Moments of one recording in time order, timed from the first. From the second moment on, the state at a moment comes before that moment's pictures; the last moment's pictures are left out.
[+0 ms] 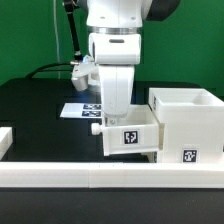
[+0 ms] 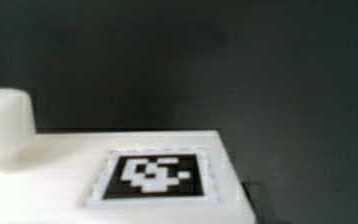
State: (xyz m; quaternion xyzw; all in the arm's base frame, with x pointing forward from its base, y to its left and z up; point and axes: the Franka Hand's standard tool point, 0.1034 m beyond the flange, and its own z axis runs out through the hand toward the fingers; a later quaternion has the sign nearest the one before) arm 0.548 -0.017 0.054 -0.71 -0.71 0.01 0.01
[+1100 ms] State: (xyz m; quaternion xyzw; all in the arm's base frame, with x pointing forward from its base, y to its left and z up) arm 0.548 -0.005 0.054 -0.70 -0.71 0.01 0.01
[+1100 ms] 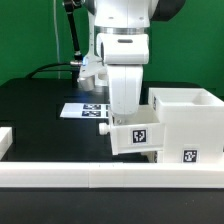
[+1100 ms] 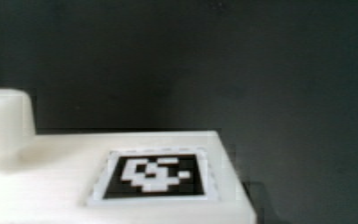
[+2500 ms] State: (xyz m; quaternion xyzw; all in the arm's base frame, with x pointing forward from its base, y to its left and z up) arm 0.545 0.002 0.054 -0.73 -0.69 0.02 0.01
